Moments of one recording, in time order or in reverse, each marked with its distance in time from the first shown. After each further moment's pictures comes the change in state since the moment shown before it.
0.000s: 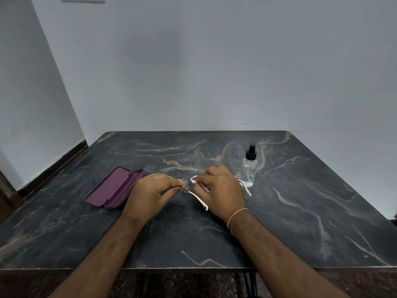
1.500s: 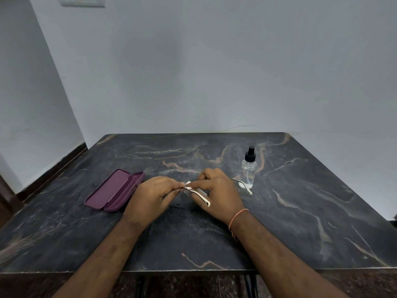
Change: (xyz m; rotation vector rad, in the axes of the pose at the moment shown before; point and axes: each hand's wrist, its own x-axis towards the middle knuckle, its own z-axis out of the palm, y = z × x) left_hand -0.002 -0.003 0.003 0.030 -0.054 0.049; right_hand 0.000 -0.004 -0.008 0.150 -0.120 -0.060
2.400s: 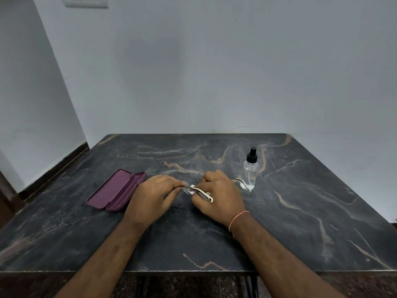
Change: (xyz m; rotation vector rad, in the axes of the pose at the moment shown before) left_hand 0.002 0.006 -0.003 0.061 0.018 -0.020; right_hand -0.003 -0.006 0.000 -0.142 -0.018 0.049
